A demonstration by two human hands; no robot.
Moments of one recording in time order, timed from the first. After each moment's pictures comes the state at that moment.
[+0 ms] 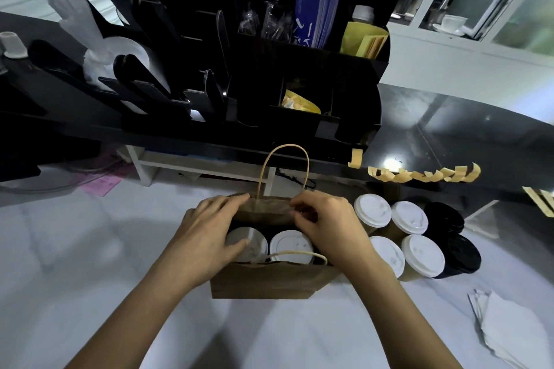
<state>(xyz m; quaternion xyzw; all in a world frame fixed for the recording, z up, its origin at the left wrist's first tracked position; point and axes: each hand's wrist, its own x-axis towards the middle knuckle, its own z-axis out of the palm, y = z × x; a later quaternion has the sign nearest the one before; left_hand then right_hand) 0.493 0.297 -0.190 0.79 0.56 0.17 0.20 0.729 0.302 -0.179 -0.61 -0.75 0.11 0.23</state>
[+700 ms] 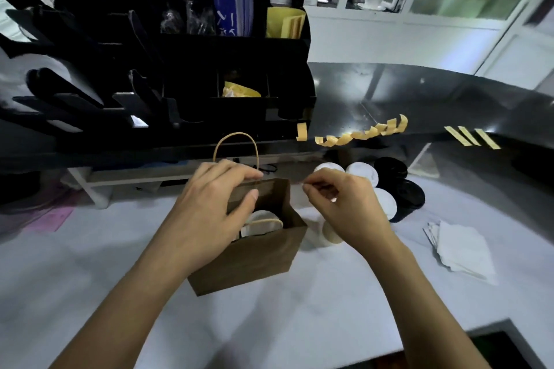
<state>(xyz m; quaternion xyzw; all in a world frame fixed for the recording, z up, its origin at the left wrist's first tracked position) 0.539 0.275 -0.126 0.85 0.41 0.28 0.17 0.777 0.228 -0.152 -0.69 -0.63 0.10 0.34</state>
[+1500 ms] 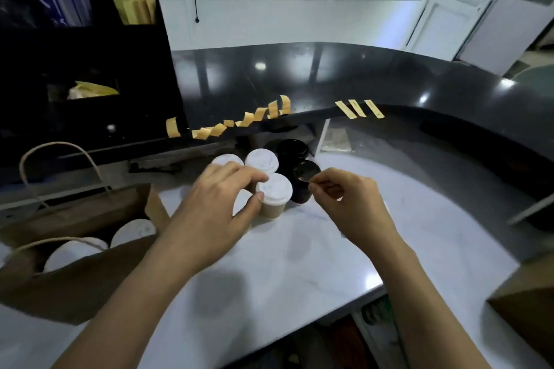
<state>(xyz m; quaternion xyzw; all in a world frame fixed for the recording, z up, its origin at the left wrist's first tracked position) 0.753 0.213 -0.130 0.90 0.29 0.25 0.20 0.977 0.110 -0.157 -0.76 -0.51 0.08 0.39</state>
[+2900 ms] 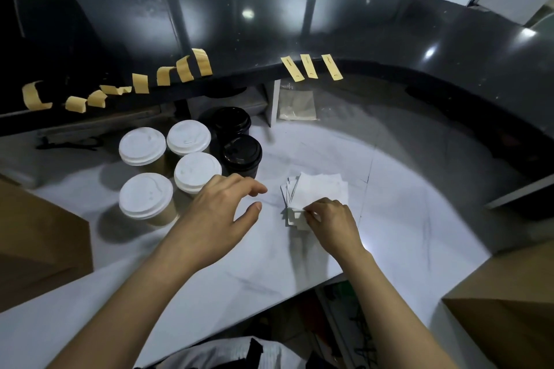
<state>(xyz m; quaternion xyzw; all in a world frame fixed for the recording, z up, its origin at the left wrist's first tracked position) 0.919 0.180 -0.210 0.89 0.33 0.13 0.28 1.154 0.081 -0.358 -0.84 -0.51 0.11 0.16</state>
